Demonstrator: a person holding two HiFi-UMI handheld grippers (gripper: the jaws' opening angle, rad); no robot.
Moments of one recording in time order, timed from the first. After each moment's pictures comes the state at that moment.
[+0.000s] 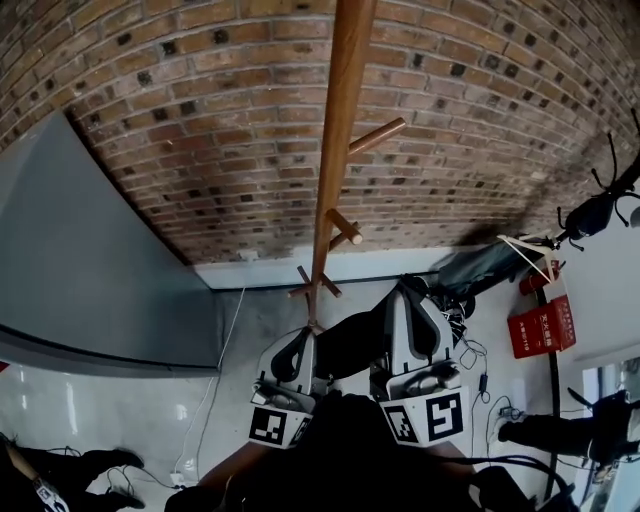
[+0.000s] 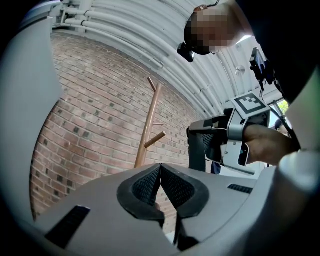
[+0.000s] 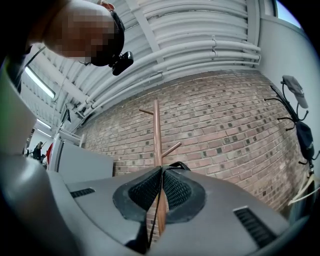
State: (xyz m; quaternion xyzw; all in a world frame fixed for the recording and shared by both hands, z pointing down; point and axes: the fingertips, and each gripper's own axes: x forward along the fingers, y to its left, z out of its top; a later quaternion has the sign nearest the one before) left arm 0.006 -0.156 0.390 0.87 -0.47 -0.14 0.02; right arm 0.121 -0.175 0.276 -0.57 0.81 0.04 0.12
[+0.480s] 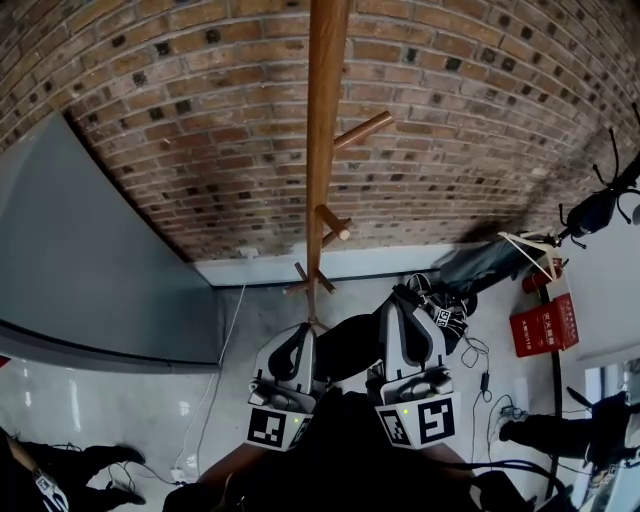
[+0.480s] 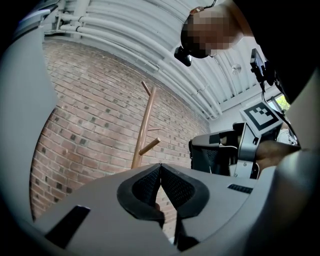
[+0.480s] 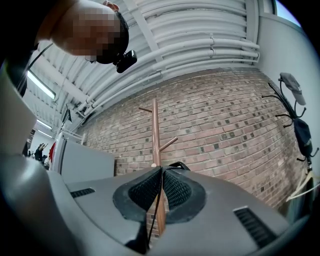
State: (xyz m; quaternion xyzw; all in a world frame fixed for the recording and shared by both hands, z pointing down) left arm 0.022 -0.151 0.368 0.87 -0.48 -0.14 0.00; right arm 0.136 -0.162 0.300 -0.57 0.81 0.02 0.11
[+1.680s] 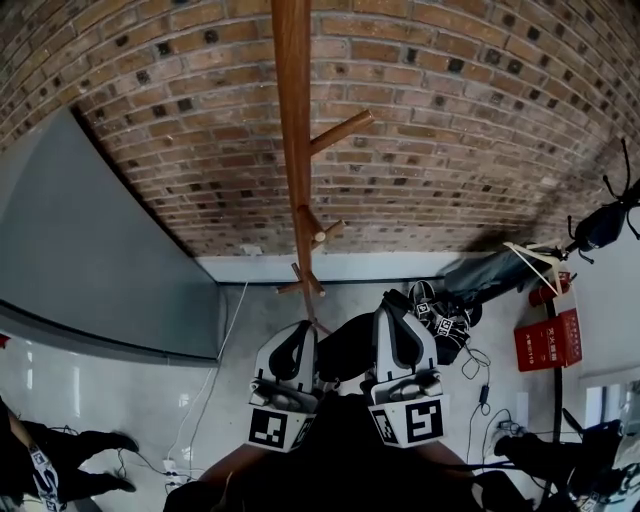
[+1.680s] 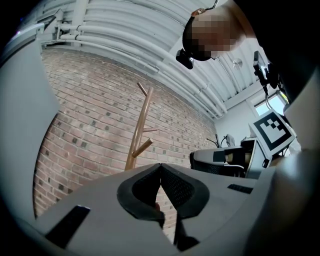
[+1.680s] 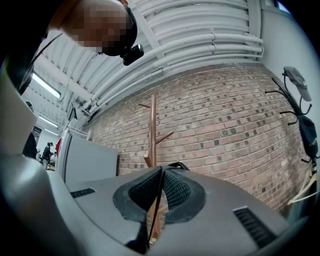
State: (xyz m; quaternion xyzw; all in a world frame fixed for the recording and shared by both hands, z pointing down) left arm 0.057 -0.154 0.358 0.84 -0.51 -0.15 -0.01; right arm 0.165 -0.169 0.326 -0.55 0.83 0.03 0.09
